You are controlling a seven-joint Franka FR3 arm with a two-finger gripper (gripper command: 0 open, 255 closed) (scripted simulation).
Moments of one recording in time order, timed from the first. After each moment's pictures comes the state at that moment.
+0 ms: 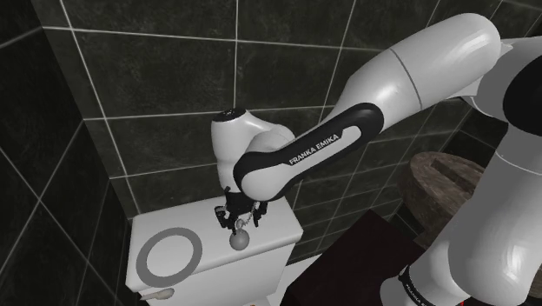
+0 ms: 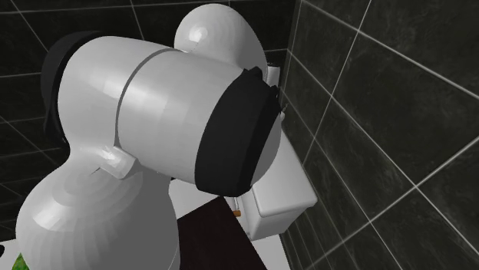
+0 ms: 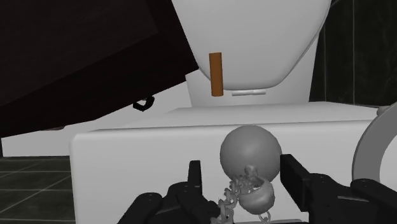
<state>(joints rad) 0.12 0.21 0.49 -2.17 -0.07 2.17 0.97</state>
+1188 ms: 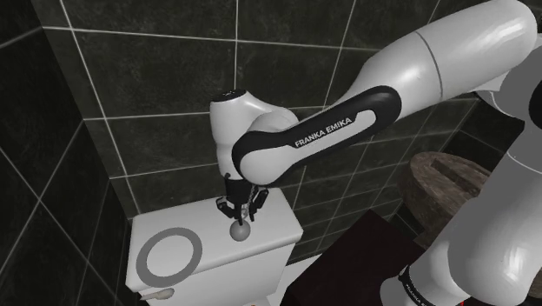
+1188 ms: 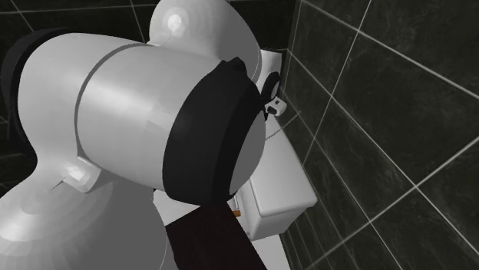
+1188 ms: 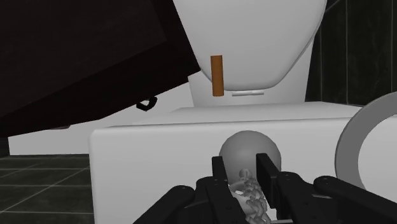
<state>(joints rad) 0.11 0.14 0.50 -2.13 -0.03 2.08 0.95</state>
